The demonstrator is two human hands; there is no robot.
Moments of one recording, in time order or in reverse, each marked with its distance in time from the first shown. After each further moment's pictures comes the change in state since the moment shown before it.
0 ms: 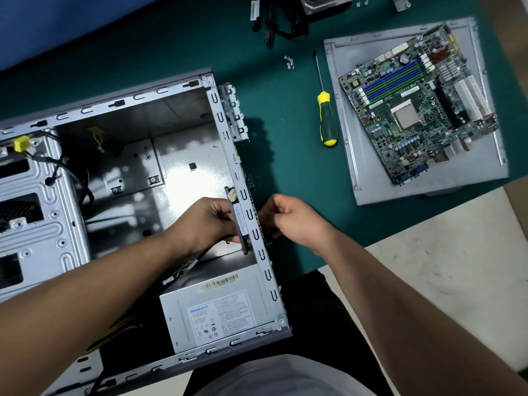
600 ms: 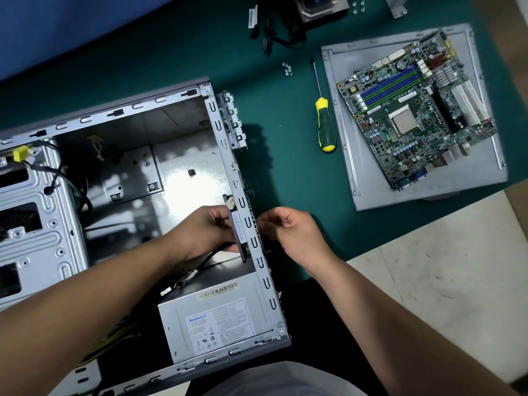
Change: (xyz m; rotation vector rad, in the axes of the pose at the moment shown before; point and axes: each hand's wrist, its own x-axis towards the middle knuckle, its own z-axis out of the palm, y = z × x) left_hand -0.003 0.007 0.001 -0.108 -0.039 -0.127; right_hand -0.012 0.024 0.014 0.201 0.149 -0.119
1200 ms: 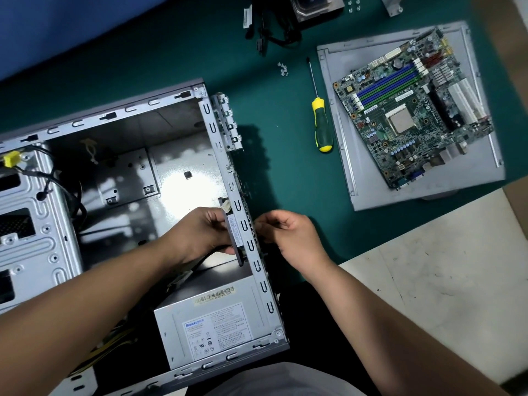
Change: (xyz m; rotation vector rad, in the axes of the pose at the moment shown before) left_hand -0.002 0.005 0.000 0.046 0.013 0.007; right_hand -0.004 0.000 0.004 0.084 0.039 -0.004
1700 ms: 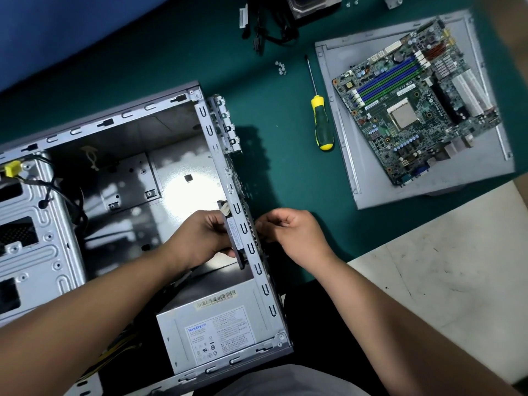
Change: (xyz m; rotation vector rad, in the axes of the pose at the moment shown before) left_hand 0.004 -0.005 -0.002 0.127 0.056 0.076; right_hand 0.004 -0.005 -0.003 -0.057 -0.008 -0.052
